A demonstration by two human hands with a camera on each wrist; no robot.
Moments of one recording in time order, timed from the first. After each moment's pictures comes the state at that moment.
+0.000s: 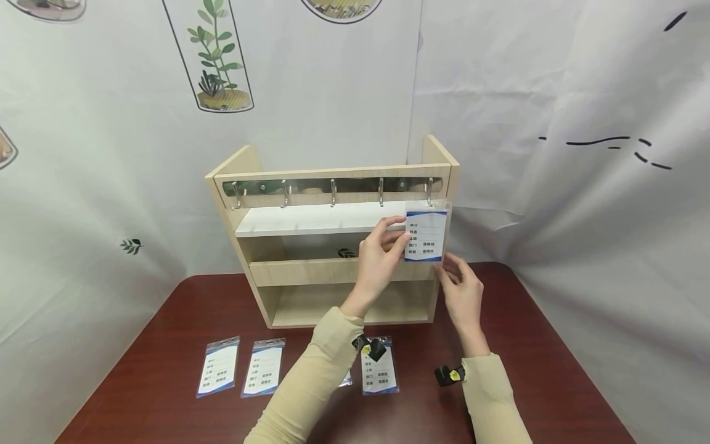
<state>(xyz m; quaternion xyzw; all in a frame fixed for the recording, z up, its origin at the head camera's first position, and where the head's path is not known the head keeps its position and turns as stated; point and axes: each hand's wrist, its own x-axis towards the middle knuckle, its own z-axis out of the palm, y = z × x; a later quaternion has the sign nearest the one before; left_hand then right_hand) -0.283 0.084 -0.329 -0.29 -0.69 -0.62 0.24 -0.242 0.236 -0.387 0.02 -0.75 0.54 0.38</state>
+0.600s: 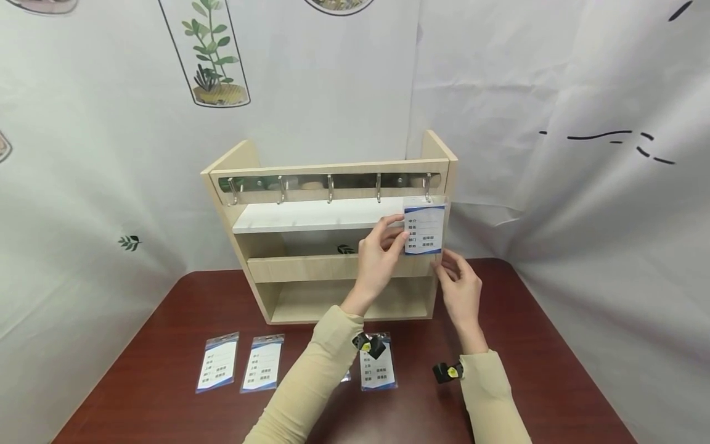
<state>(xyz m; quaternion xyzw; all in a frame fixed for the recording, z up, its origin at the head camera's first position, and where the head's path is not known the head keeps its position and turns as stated) -0.289 0.088 -0.338 -0.31 -0.69 -0.59 0.28 -0.245 0.238 -0.389 0.03 -0.74 0.55 0.39</state>
